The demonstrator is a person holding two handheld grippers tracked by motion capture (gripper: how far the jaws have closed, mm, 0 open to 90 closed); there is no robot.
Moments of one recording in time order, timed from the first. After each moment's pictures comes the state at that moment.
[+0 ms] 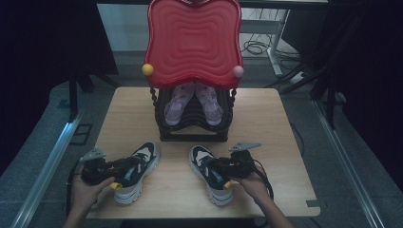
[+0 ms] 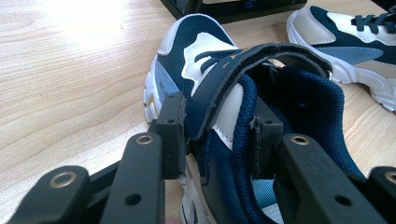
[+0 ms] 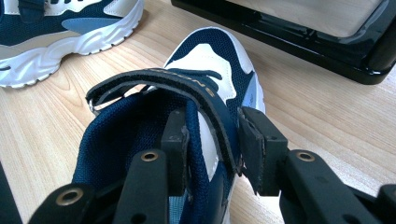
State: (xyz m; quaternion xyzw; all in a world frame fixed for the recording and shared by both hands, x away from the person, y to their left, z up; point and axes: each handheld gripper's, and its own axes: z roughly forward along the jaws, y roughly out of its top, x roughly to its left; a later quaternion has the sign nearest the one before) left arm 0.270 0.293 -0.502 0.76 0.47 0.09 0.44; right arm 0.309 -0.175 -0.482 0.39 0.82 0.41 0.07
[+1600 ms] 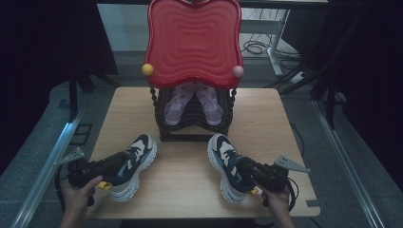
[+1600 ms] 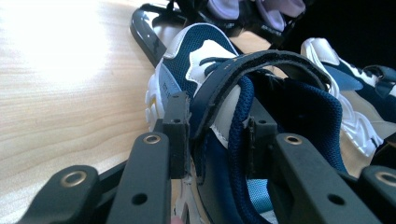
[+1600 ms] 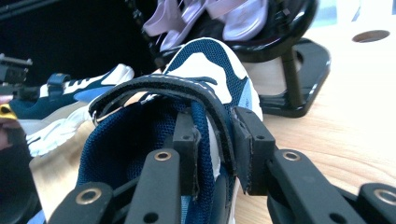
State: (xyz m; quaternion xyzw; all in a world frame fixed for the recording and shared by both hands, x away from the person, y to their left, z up) left arm 0.251 0.318 -0.484 0.67 0.48 0.07 0.56; right arm 0.263 -0.265 -0.489 0.42 0.66 0.61 0.10
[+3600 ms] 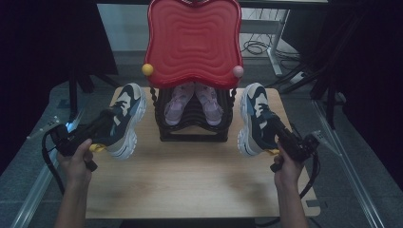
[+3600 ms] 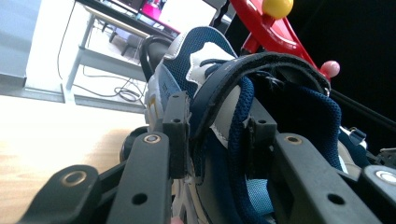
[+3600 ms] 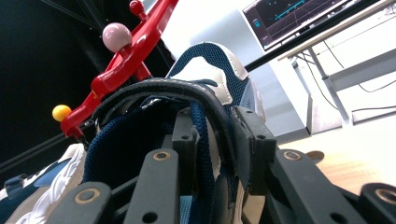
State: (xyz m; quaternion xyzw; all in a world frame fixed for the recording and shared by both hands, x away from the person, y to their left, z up) left arm 0.292 0.323 -0.401 0.55 0.47 0.14 0.68; right arm 0.313 -0.306 -0.422 0.47 0.46 0.73 0.17
